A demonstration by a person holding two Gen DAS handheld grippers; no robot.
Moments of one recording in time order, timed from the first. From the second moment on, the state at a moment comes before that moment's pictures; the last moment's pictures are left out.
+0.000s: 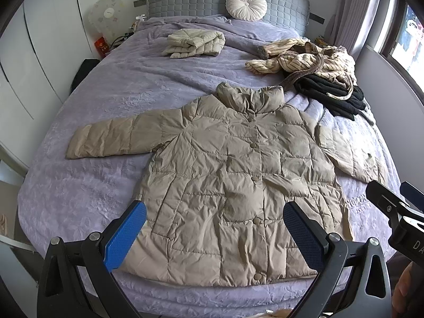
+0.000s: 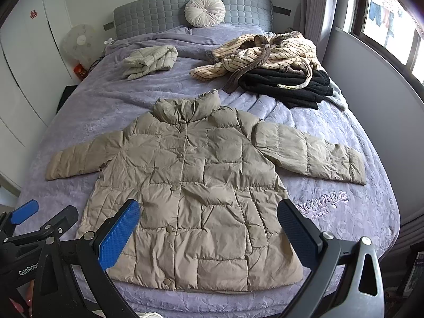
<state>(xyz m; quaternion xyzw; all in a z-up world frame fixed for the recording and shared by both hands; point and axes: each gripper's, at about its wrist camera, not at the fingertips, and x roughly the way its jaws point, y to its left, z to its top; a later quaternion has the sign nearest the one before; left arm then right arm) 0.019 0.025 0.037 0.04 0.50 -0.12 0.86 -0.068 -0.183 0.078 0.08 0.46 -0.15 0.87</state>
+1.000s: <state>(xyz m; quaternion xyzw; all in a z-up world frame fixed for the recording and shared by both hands) 0.024 0.033 0.025 0.04 0.51 -0.12 0.85 -0.069 -0.175 0.066 0.09 0.47 -0.15 0.87</state>
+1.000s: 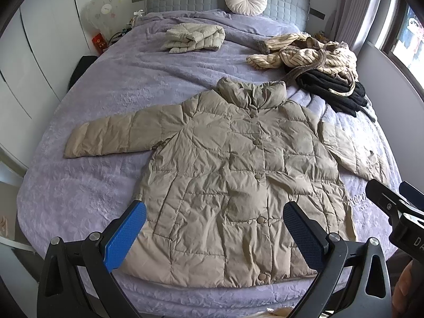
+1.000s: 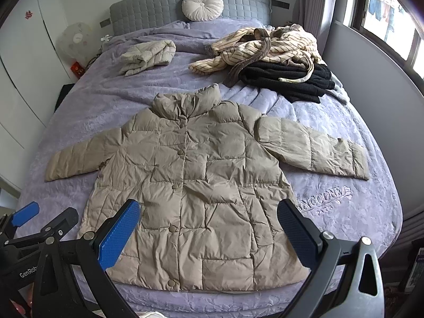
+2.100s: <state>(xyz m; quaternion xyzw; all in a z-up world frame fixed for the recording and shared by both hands) 0.204 0.229 -0.149 -0.13 0.56 -0.02 0.82 0.094 -0.094 -0.083 0.12 0.61 0.00 0.78</state>
